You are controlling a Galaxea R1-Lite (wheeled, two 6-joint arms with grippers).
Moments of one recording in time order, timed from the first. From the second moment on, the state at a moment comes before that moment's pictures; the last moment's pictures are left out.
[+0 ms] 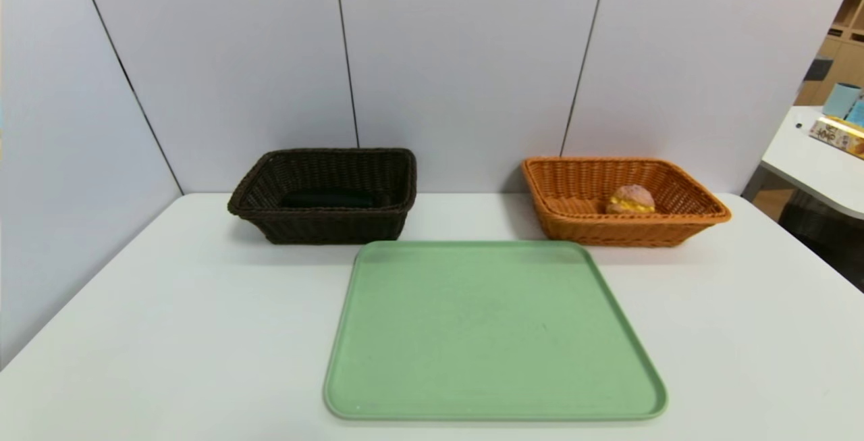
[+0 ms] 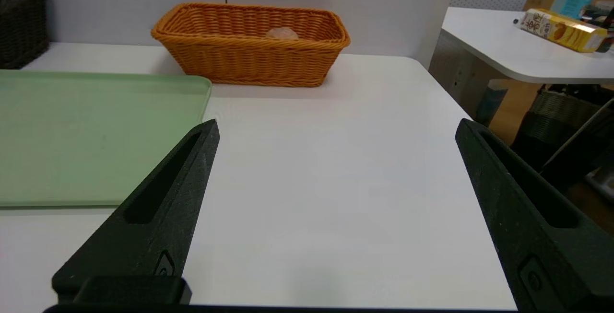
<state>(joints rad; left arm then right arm) -0.02 0.02 -0.04 0.06 -0.03 0.17 0.00 0.00 -0.19 0.09 -0.11 -0.10</state>
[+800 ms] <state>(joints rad) -0.02 0.00 0.00 0.01 -0.04 0.11 0.00 0.00 -0.04 0.01 -0.04 -0.11</state>
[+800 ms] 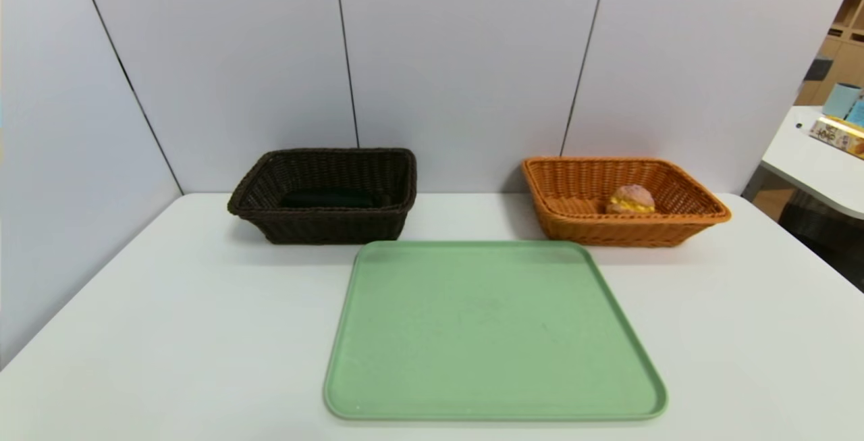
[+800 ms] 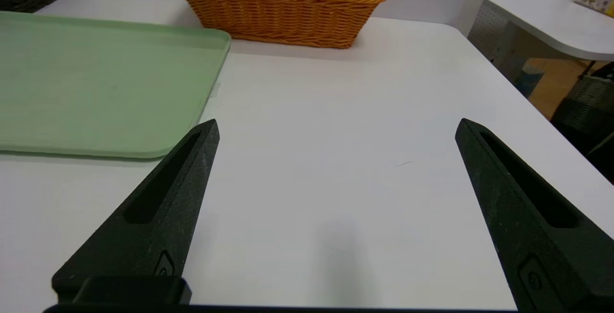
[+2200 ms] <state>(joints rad) -0.02 0.00 0.00 -0.07 -0.03 0.09 0.00 0.00 0.00 -0.01 0.00 0.00</state>
